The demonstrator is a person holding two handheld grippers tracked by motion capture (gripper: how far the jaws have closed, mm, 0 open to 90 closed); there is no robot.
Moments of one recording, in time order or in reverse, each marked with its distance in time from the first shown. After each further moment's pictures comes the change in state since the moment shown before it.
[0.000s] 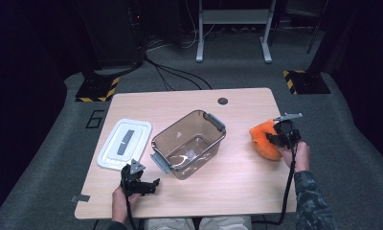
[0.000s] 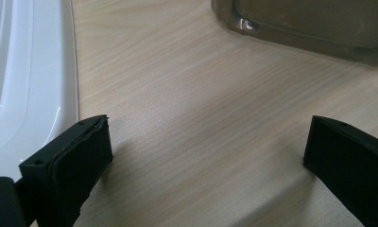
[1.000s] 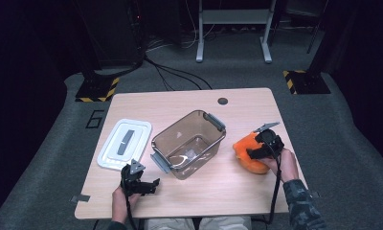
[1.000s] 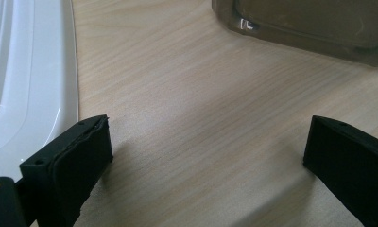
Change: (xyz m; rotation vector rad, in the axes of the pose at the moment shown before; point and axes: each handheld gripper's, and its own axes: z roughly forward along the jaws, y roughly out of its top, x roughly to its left) left arm 0.000 0.000 0.000 0.000 0.001 0.000; right arm 0.058 -0.006 0.004 0.125 0.087 -0.156
